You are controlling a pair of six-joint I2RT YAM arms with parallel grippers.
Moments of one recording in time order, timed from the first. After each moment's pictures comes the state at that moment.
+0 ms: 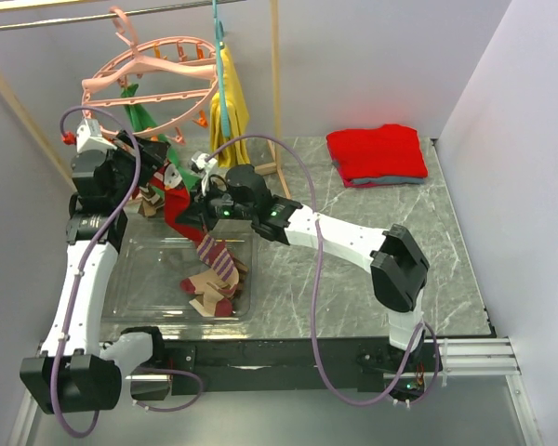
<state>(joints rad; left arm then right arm) 0.06 1.05 1.09 -0.14 0.18 -0.78 0.99 1.90 1.60 0.14 -0.41 0.31</state>
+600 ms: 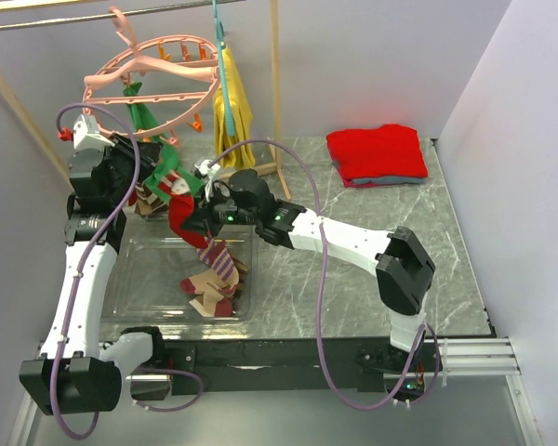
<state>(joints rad) 0.05 1.05 1.10 -0.11 0.18 -0.76 0.99 1.86 1.53 0.13 -0.40 0.31</state>
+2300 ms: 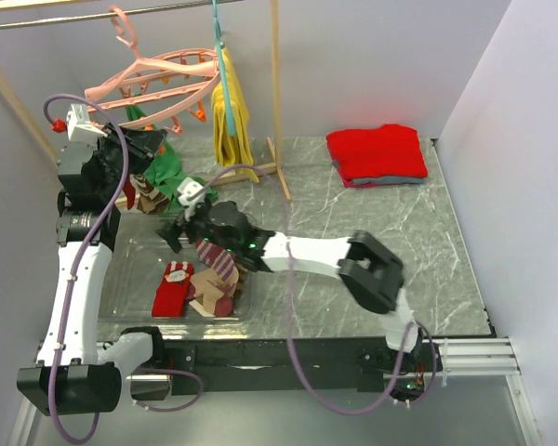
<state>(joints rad) 0.05 1.05 1.20 -0.12 0.30 -0.91 1.11 1.97 1.43 0.49 0.03 0.03</state>
